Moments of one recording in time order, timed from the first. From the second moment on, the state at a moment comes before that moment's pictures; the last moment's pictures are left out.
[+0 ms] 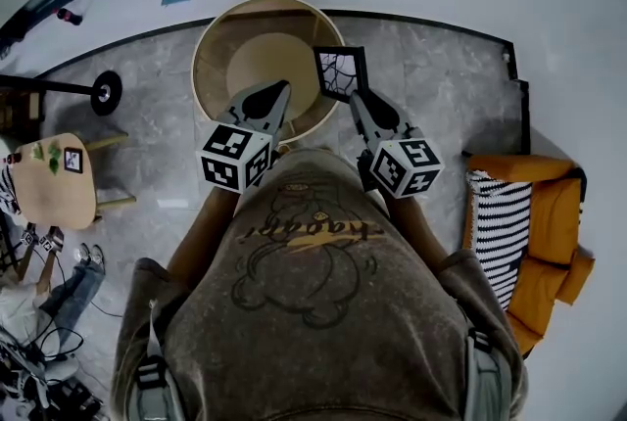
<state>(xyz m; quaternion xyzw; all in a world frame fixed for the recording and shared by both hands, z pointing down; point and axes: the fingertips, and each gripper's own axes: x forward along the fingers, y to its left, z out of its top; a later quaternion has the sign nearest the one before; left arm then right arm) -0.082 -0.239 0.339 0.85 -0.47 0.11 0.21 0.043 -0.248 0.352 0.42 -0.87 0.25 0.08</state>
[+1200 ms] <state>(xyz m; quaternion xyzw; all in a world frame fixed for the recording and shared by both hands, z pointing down) -0.090 -0.250 0.348 0.84 -0.49 0.10 0.23 0.033 -0.264 0.361 0.40 -0.87 0.26 0.08</state>
